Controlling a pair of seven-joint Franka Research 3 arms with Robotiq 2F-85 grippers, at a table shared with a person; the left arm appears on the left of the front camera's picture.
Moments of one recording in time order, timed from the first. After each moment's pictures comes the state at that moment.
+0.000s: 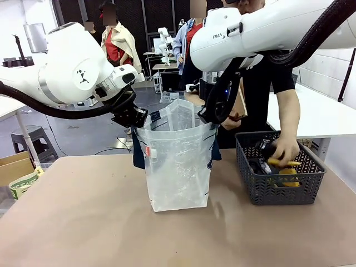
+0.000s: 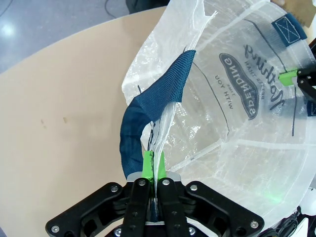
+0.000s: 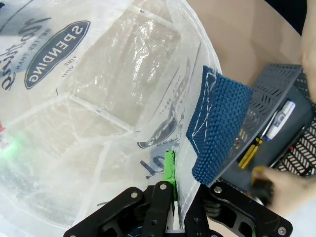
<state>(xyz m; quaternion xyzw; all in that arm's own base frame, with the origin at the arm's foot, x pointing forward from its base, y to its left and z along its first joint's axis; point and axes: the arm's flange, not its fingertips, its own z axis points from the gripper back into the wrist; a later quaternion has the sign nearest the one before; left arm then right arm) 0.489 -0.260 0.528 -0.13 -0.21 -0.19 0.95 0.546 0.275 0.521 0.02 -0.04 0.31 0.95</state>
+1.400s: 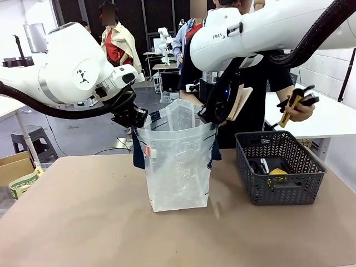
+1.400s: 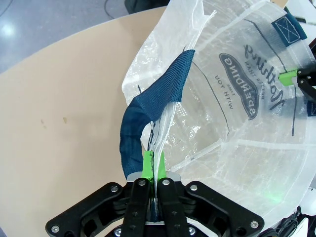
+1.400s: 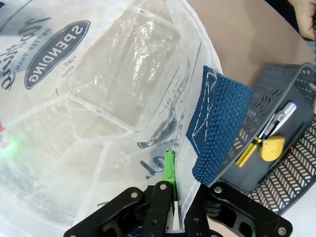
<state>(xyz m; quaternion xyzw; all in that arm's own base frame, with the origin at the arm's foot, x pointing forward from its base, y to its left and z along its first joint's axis) 0.489 -0.260 0.528 -0.13 -0.21 -0.19 0.95 0.546 0.275 0.521 0.02 -0.04 0.31 0.95</state>
